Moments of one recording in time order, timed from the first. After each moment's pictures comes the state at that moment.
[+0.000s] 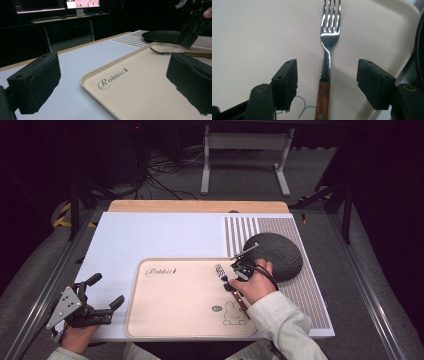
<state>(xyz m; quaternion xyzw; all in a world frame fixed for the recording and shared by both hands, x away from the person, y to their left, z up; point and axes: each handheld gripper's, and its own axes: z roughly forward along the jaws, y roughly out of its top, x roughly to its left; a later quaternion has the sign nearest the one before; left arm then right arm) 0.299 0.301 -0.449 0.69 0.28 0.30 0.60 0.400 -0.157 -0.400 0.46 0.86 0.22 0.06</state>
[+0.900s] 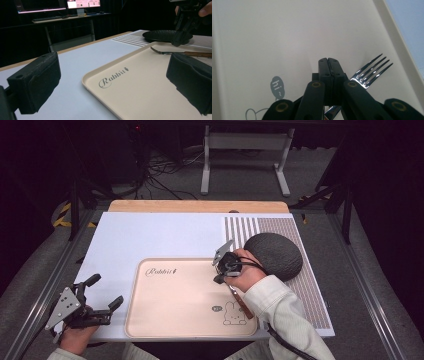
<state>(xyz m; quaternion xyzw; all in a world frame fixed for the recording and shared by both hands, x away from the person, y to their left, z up) 0.297 0.304 -0.450 0.69 0.28 0.30 0.60 0.426 -0.126 -0.391 0.14 0.96 0.23 0.03</state>
